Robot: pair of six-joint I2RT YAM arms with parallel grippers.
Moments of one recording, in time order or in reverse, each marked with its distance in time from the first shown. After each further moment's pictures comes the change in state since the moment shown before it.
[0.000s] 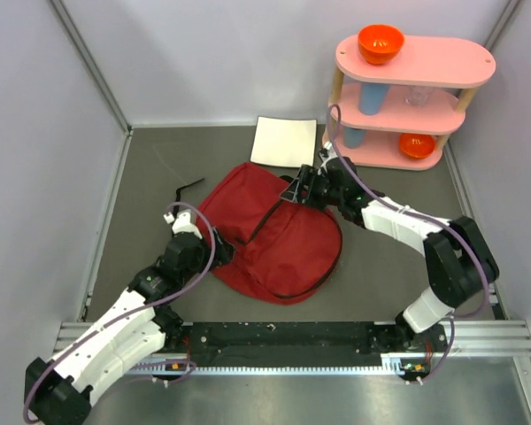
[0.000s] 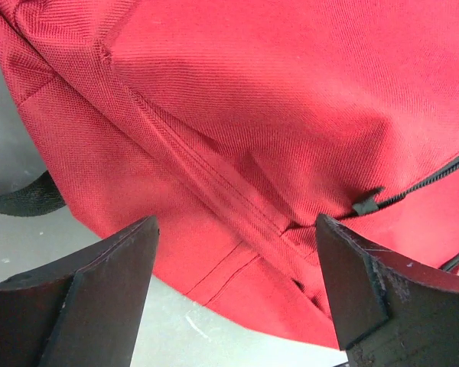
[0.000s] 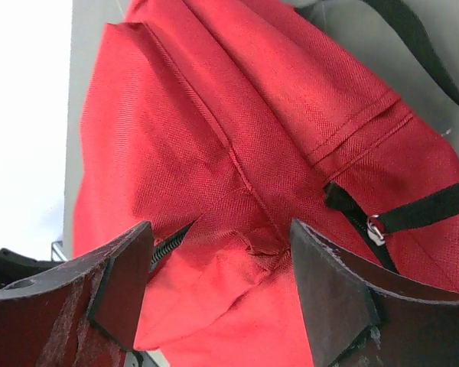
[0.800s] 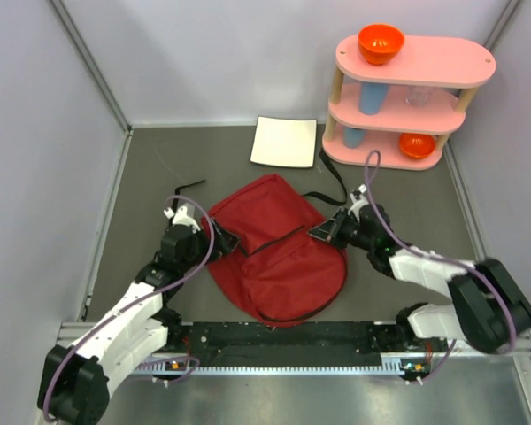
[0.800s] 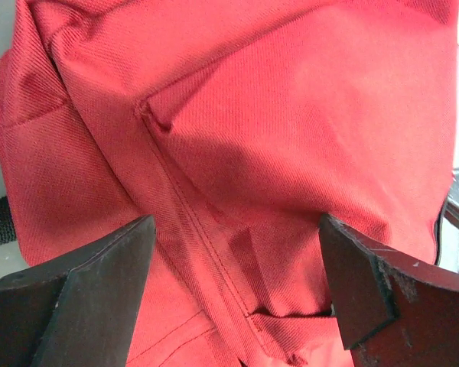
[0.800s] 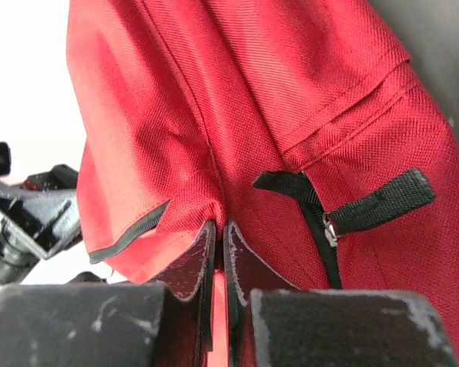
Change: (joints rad) left arm 0.206 0.081 -0.115 0.304 0.283 -0.055; right arm -0.070 -0.216 -0.538 0.366 -0.144 0.235
